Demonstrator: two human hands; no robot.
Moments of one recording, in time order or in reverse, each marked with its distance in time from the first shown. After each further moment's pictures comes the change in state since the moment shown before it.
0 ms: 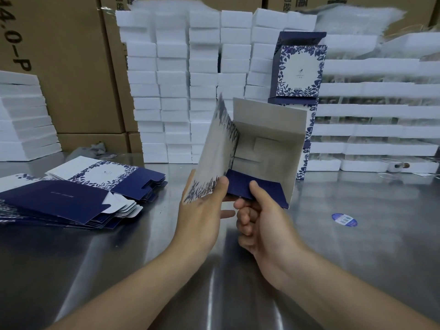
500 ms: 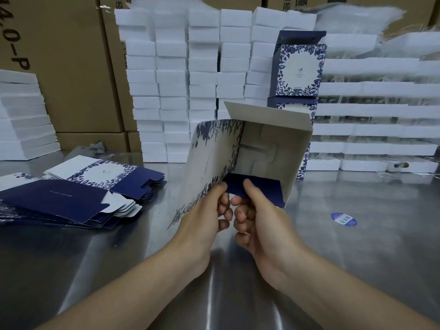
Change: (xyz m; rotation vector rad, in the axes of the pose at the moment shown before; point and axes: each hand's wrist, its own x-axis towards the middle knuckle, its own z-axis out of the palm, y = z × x) left_hand 0.002 -0.007 0.000 -0.042 -0.064 -0.255; right_hand -0.002 -0.001 0.002 -0.024 -0.019 -0.044
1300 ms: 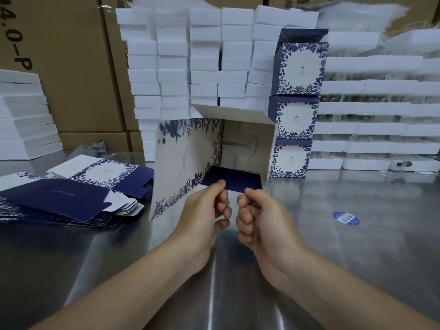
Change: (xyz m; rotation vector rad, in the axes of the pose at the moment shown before) left_hand 0.008 0.001 -0.006 -0.060 -0.042 0.011; right_hand 0.004 0.000 0.000 -0.002 -0.016 0.018
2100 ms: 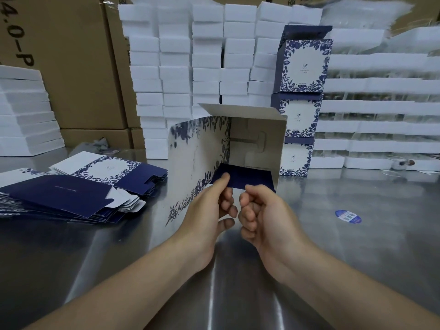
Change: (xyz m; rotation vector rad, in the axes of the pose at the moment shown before) left_hand -0.003 -0.001 0.002 -0.012 -0.036 -0.034; right_hand 0.004 0.000 -0.003 -0.005 -0.037 -0.003
